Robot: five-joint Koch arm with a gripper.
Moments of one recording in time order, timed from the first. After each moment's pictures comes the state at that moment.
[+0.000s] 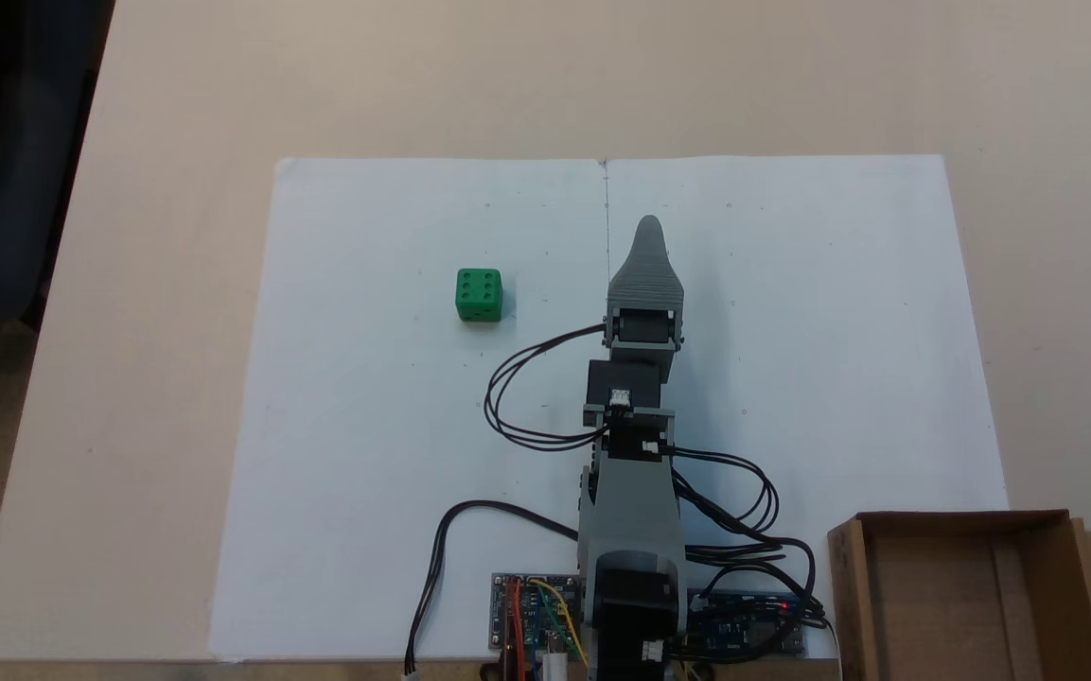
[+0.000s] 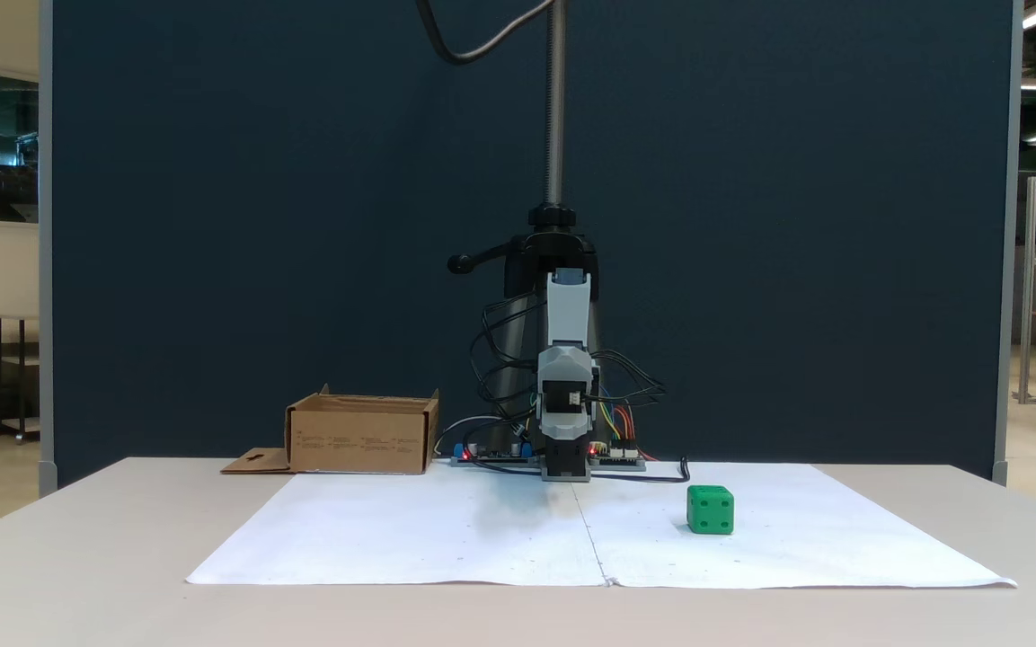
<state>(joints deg) 4.1 129.2 175.3 -67.3 0.4</state>
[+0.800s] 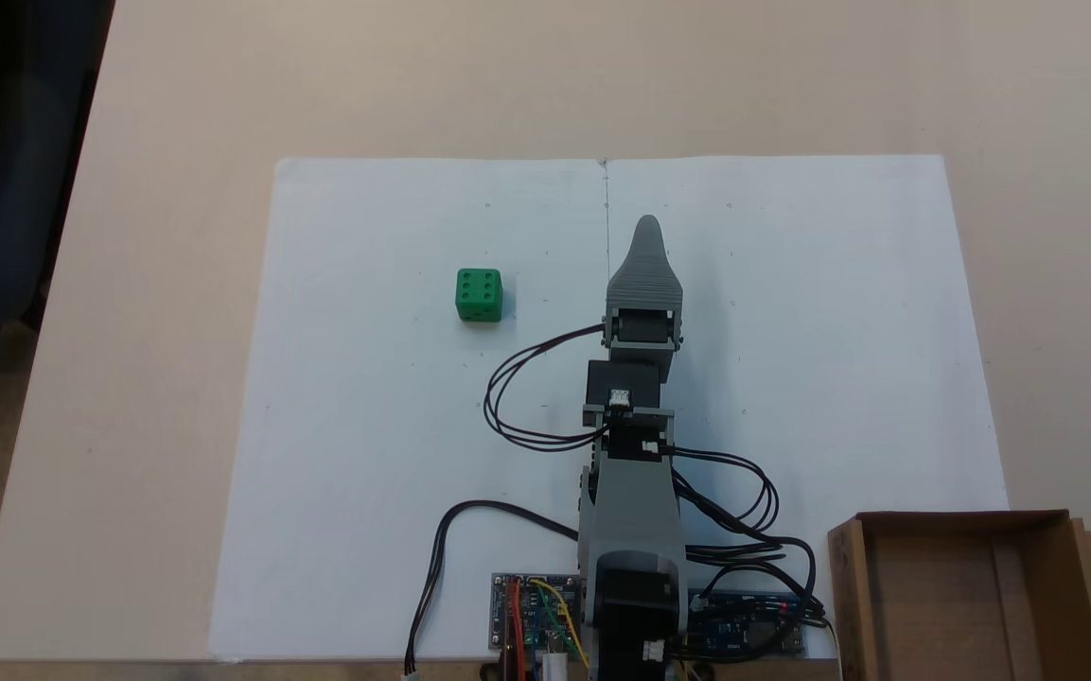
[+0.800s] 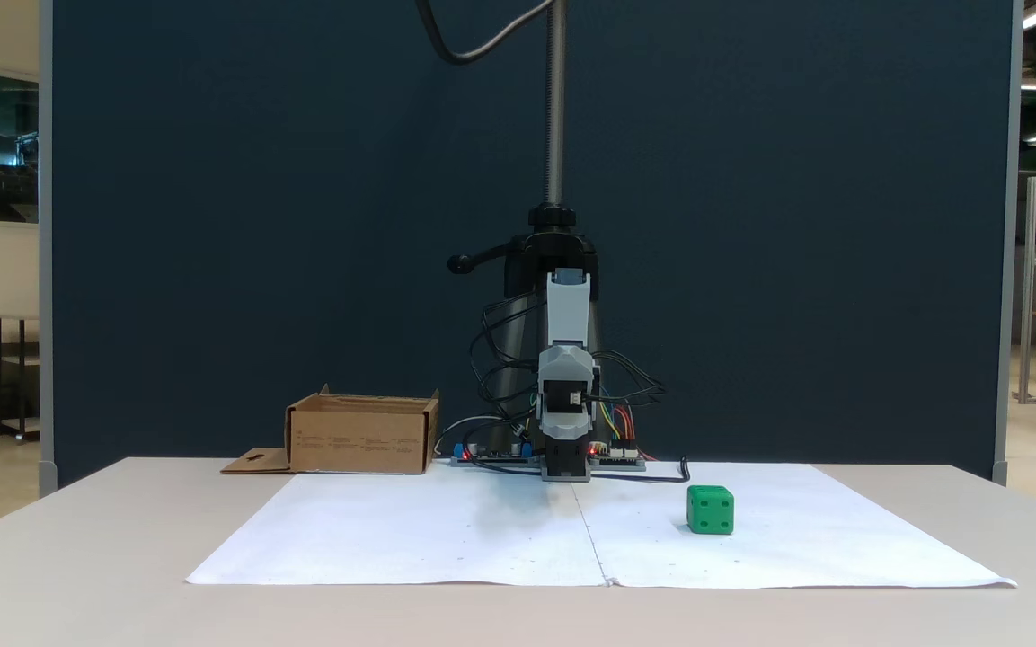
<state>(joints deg) 4.0 129.2 175.3 -67.6 0.4</state>
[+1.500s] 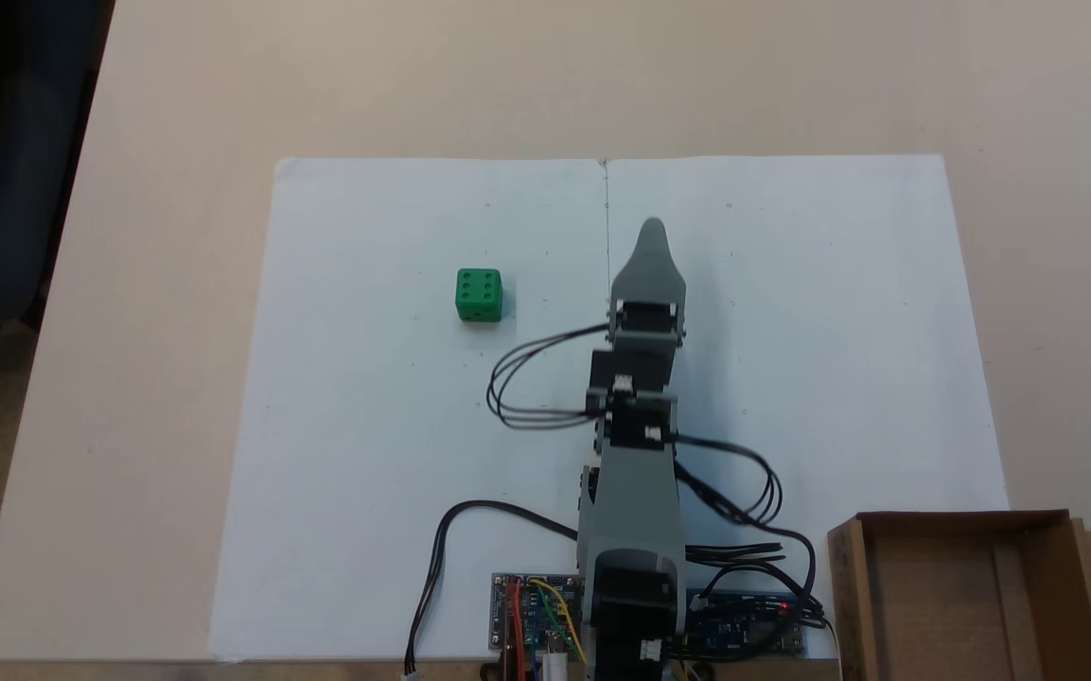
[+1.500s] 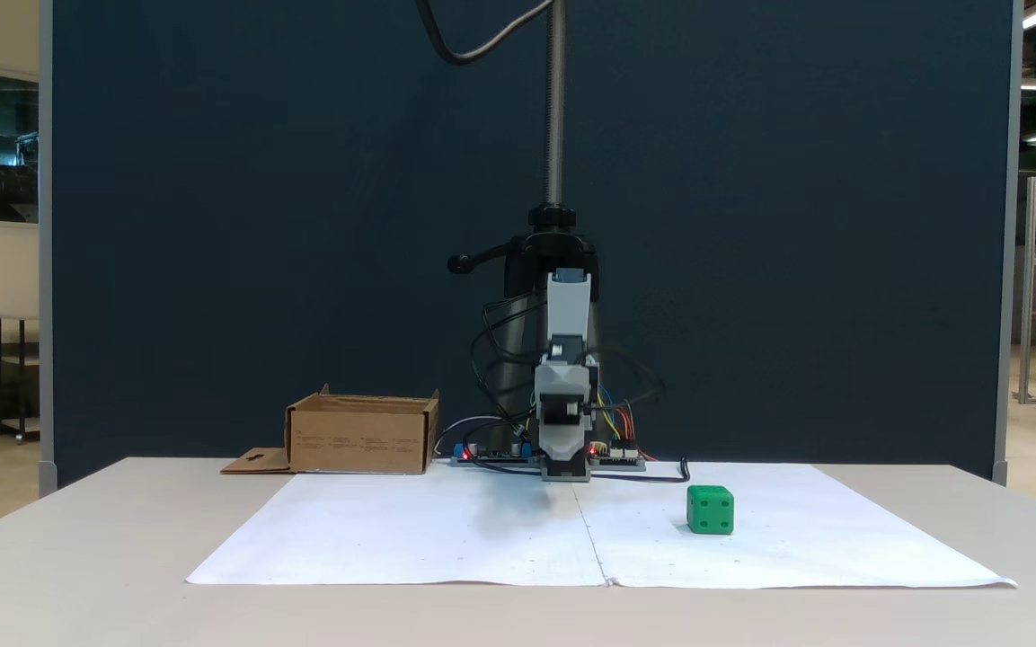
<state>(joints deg) 4.7 129.2 165.5 -48.0 0.4</state>
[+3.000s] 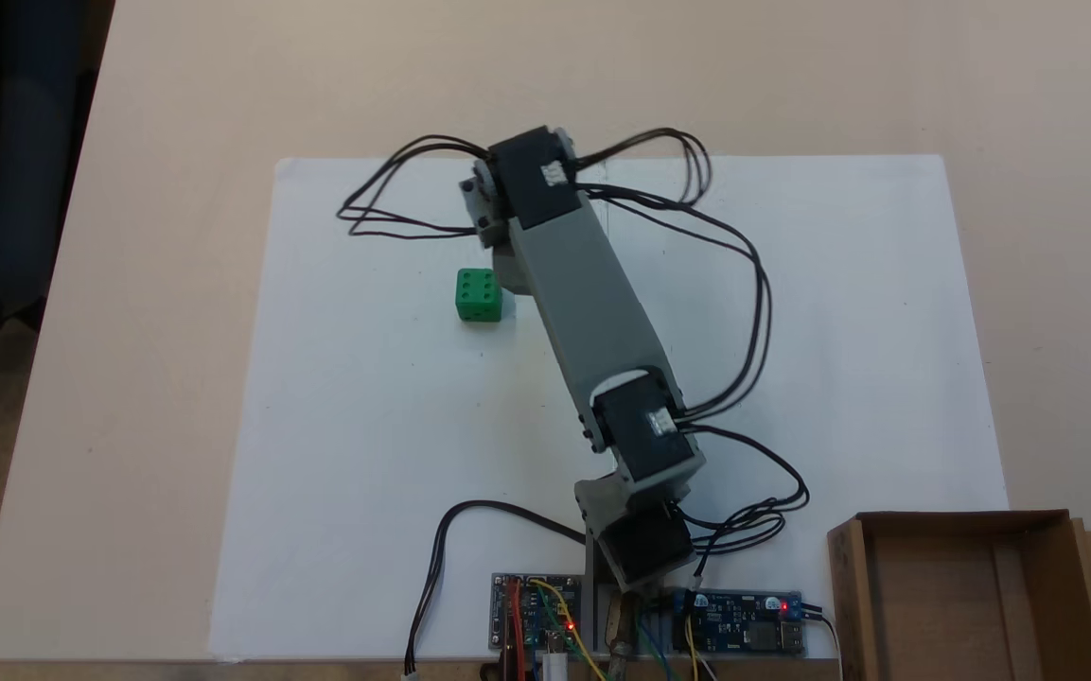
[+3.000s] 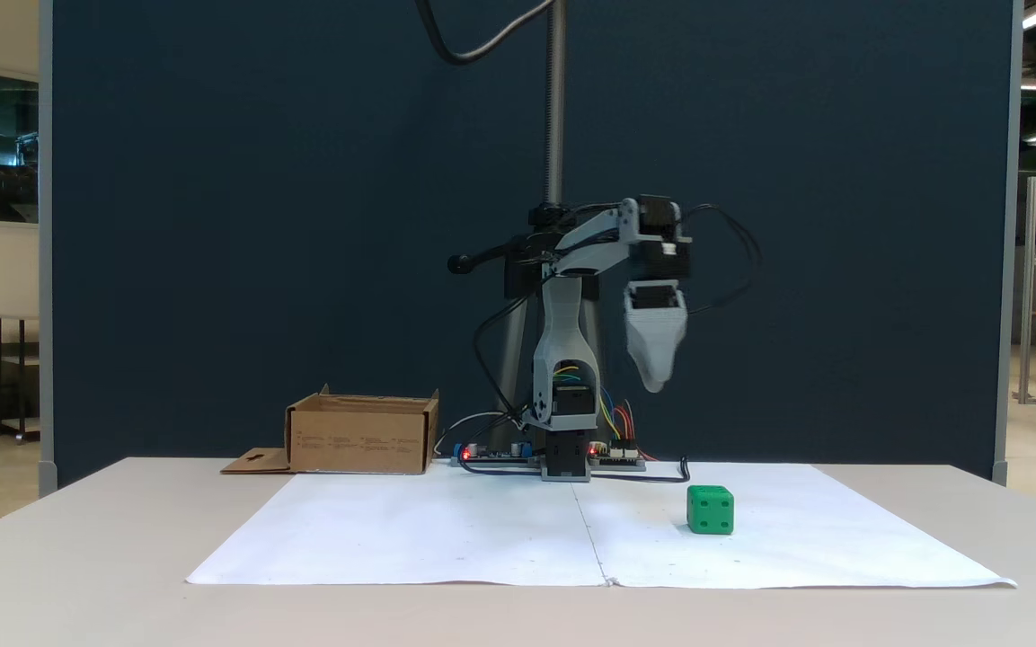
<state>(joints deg) -25.8 90.0 75.8 69.9 28.2</state>
